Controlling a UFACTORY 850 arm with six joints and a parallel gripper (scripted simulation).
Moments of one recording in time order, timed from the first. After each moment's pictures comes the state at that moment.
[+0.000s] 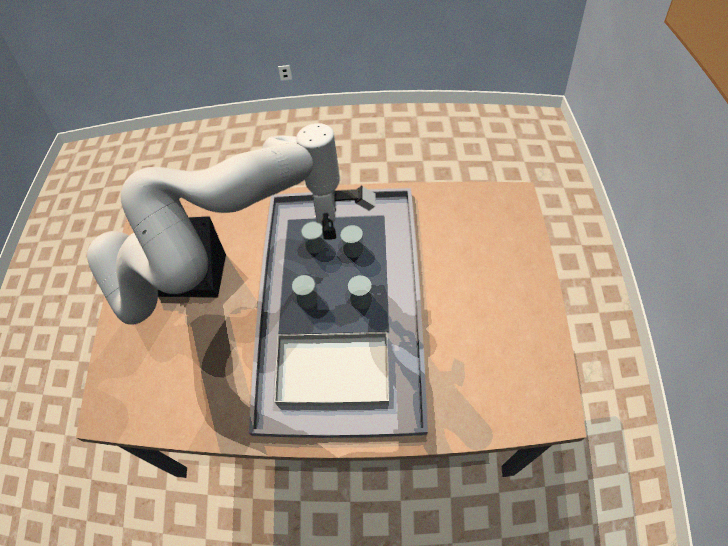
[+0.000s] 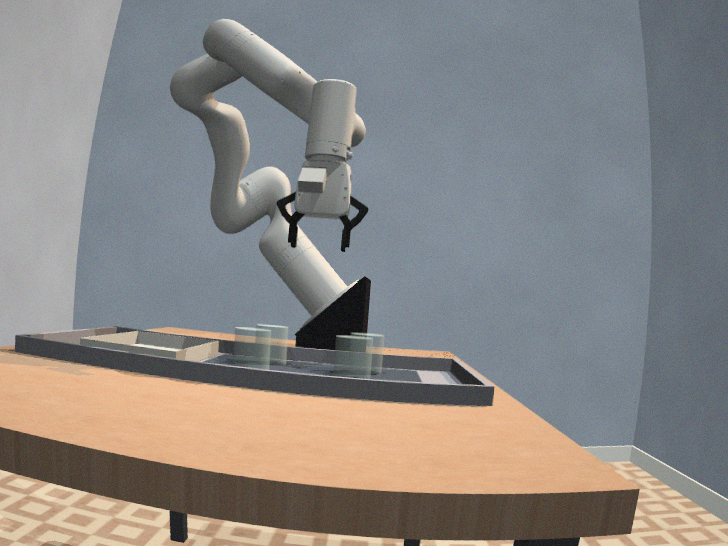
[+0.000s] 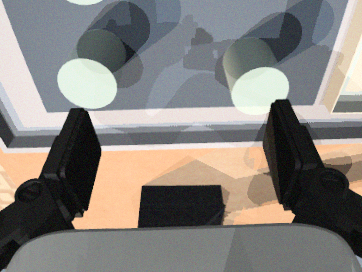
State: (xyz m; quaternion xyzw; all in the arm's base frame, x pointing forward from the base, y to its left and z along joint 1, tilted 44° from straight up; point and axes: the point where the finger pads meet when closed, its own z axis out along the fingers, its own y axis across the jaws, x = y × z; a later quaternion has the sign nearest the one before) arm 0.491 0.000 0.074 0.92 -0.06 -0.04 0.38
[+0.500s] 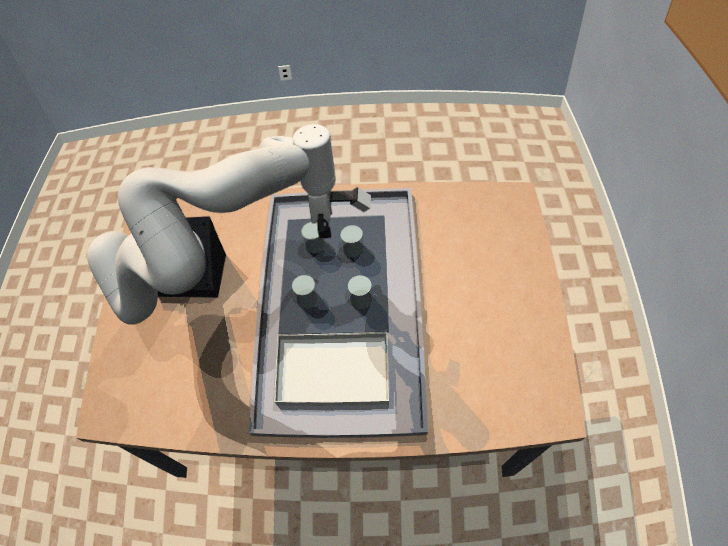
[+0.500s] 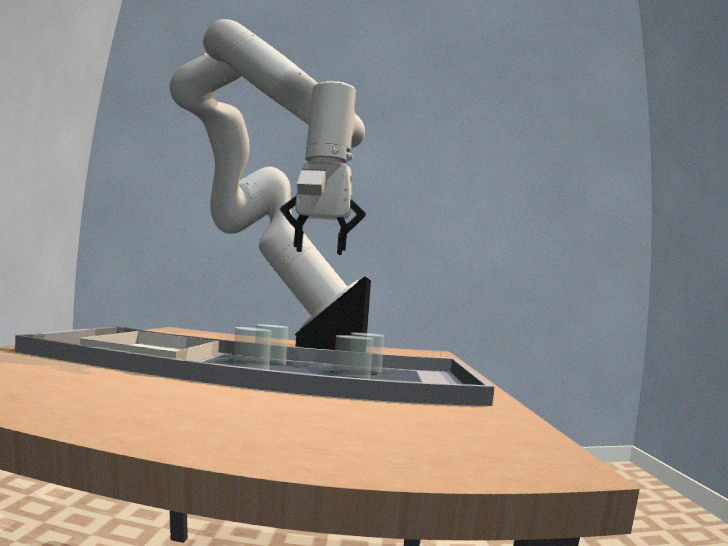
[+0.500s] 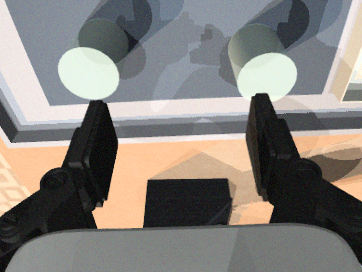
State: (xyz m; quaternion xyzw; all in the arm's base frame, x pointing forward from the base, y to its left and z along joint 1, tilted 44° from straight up) arm 0.478 0.003 0.073 0.92 -0.07 -0.04 0.37
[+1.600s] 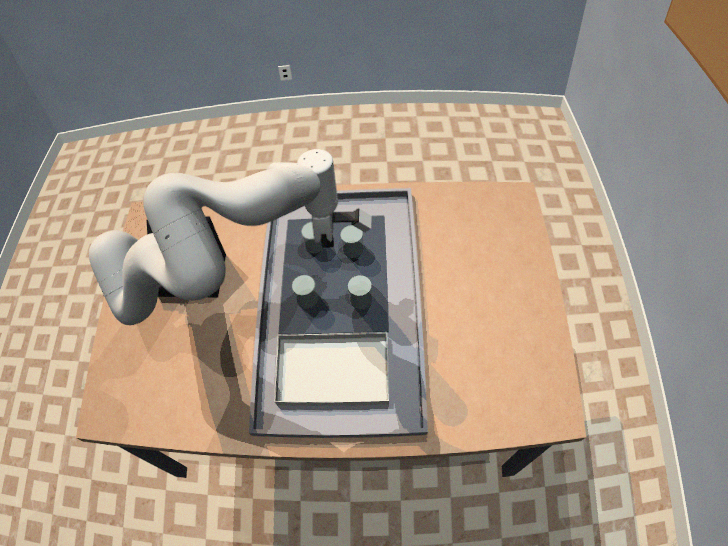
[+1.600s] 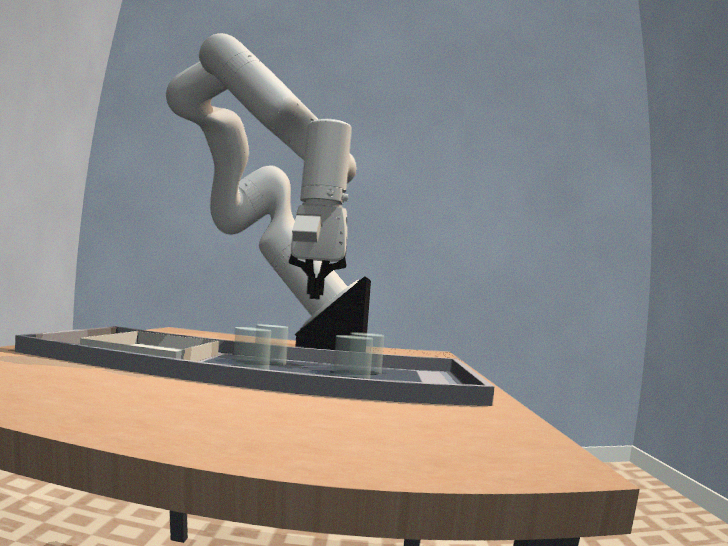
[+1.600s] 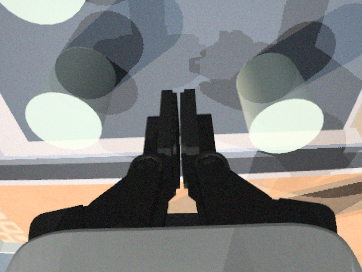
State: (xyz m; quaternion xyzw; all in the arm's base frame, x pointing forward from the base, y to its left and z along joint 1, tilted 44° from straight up) arm 0.466 -0.052 0.017 0.92 -0.07 -0.05 0.37
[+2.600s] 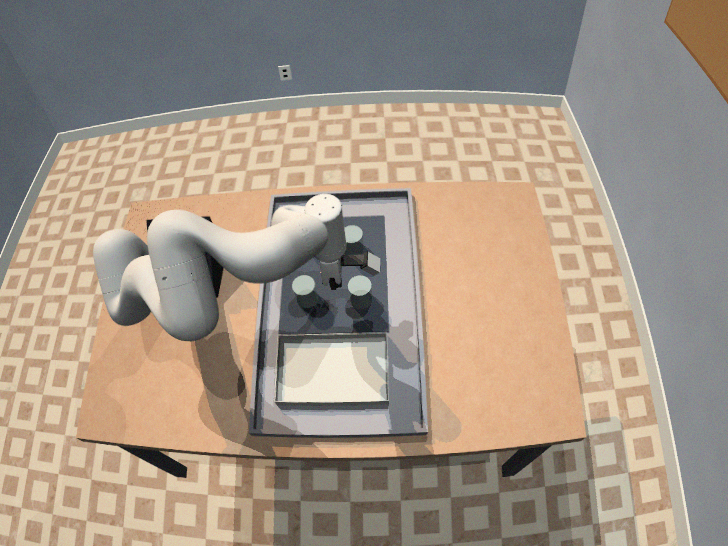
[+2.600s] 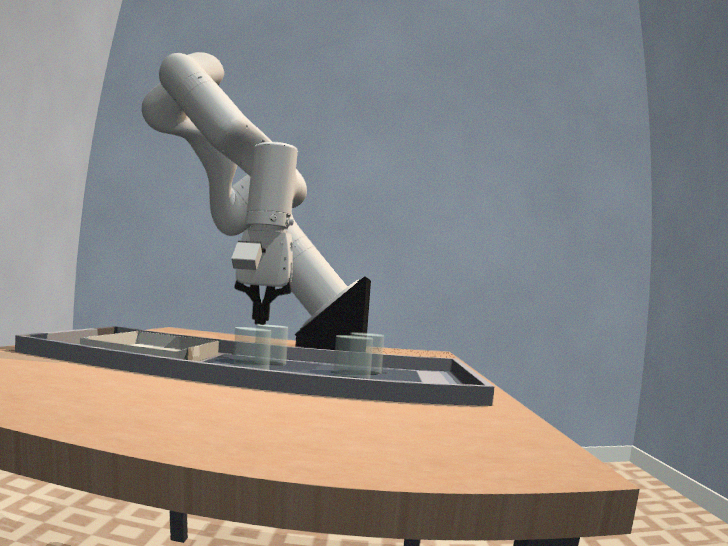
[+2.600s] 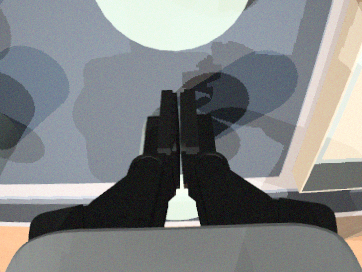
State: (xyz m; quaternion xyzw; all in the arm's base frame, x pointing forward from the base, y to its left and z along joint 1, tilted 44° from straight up) arm 0.467 -0.161 0.043 0.93 -0.07 -0.04 0.37
